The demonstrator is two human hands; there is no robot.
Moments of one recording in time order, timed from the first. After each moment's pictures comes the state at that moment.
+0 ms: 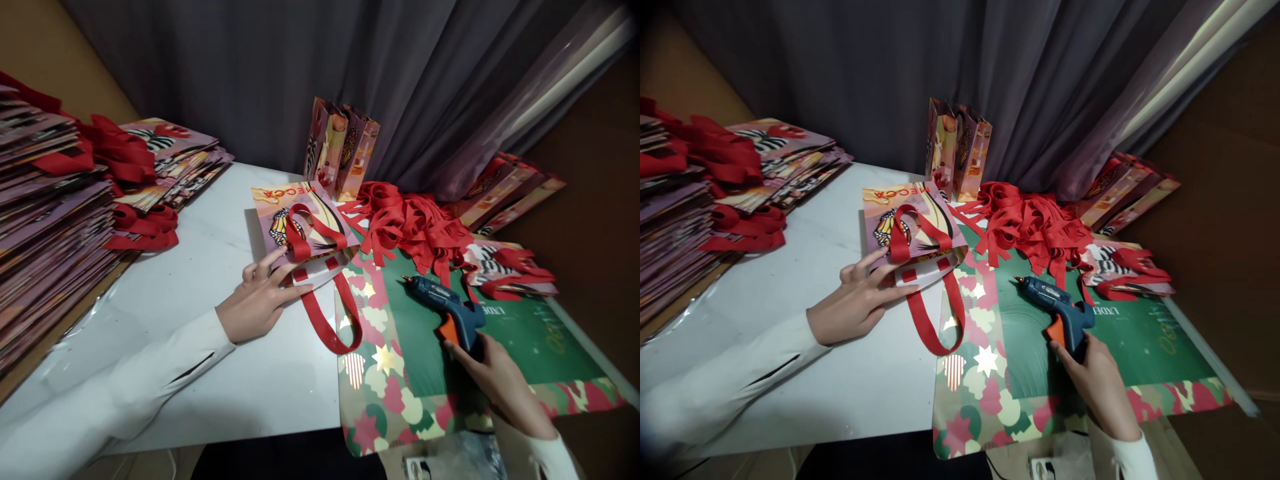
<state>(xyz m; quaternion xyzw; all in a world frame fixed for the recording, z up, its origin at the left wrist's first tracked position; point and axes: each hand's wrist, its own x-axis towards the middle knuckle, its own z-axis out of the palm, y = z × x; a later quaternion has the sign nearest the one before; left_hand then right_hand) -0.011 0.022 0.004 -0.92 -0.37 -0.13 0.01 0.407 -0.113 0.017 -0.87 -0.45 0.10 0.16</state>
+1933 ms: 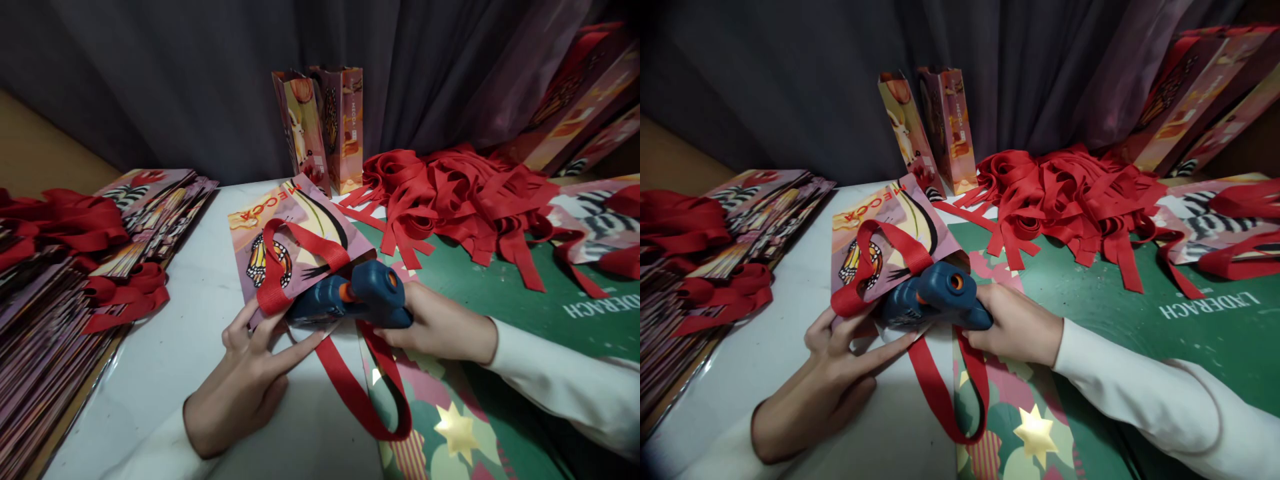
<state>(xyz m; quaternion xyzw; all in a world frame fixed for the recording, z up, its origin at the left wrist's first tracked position) -0.018 0.018 0.013 -0.93 -0.34 -0.10 0.00 0.277 0.033 0.033 -0.46 -0.74 0.46 0.18</state>
